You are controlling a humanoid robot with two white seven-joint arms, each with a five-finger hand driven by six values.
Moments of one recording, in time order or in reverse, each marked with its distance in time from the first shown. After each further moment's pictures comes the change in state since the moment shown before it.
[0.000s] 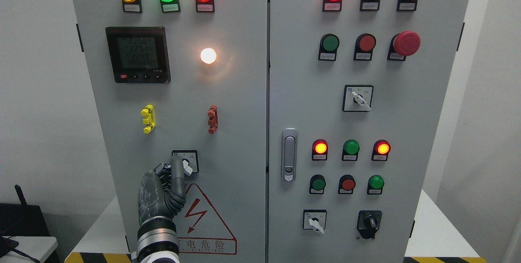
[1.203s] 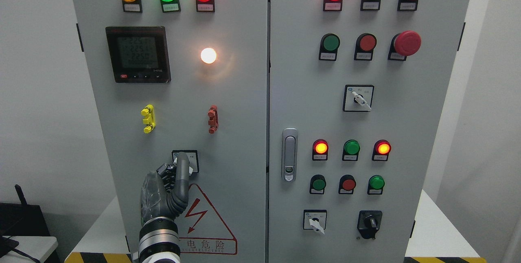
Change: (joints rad) left arm 0.007 -0.002 -0.002 -0.001 0.001 -0.009 -0.004; right arm 0.001 0.000 0.000 0.000 0.000 0.000 0.000
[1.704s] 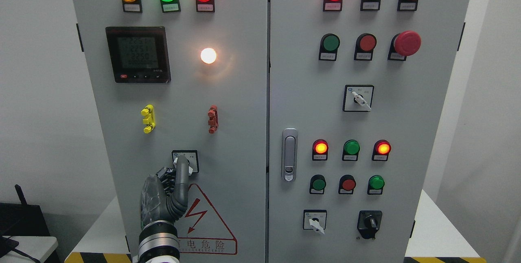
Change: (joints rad) left arm 0.018 -0.001 0.004 -0.002 0.001 -0.004 0.000; right arm 0.000 0.000 0.000 0.000 0.000 0.000 0.000
